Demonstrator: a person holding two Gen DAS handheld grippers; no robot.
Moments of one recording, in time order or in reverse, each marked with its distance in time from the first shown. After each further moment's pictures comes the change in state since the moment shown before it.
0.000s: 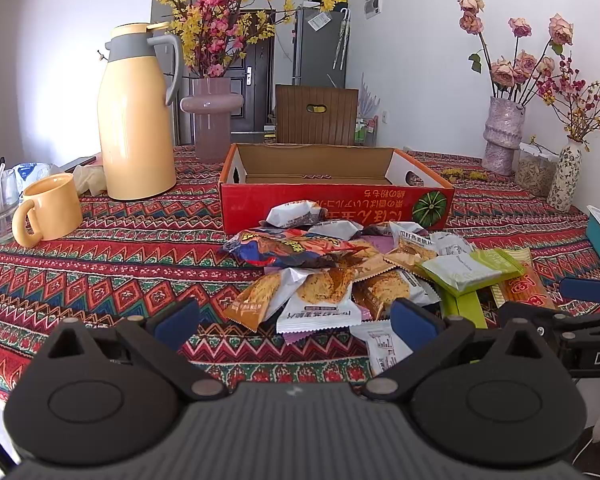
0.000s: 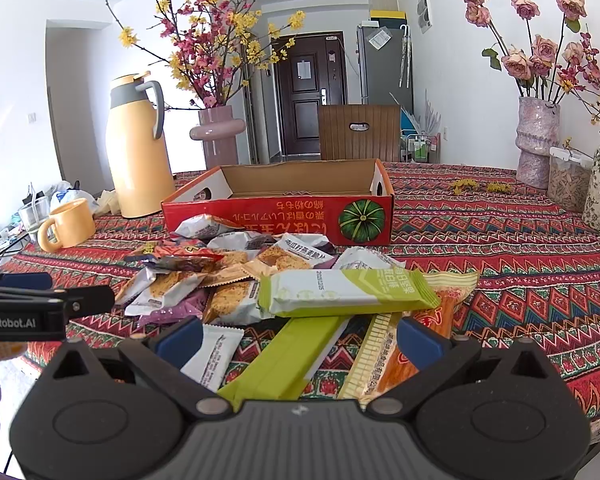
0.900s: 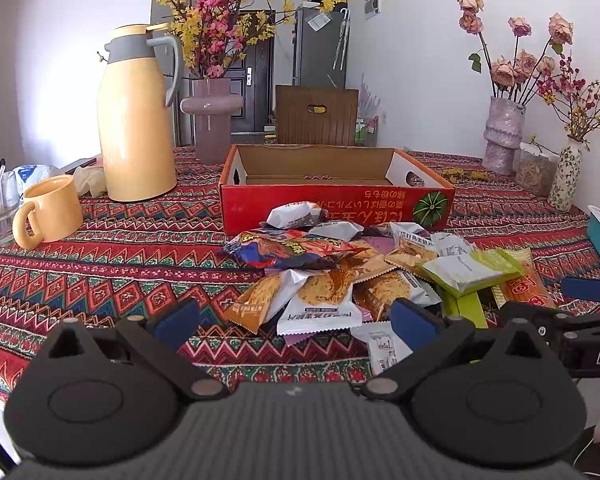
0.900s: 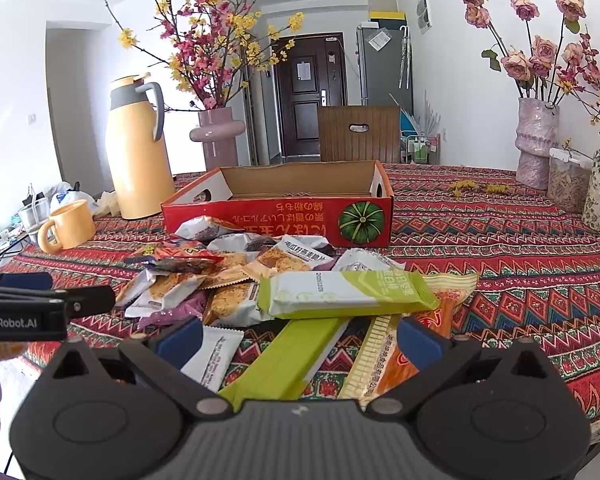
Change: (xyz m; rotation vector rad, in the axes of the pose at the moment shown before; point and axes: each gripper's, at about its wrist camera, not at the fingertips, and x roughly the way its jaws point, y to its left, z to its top) left arm 0.000 0.000 0.000 0.001 0.001 0.001; right arm 0.000 0.000 0.000 0.000 0.000 0.001
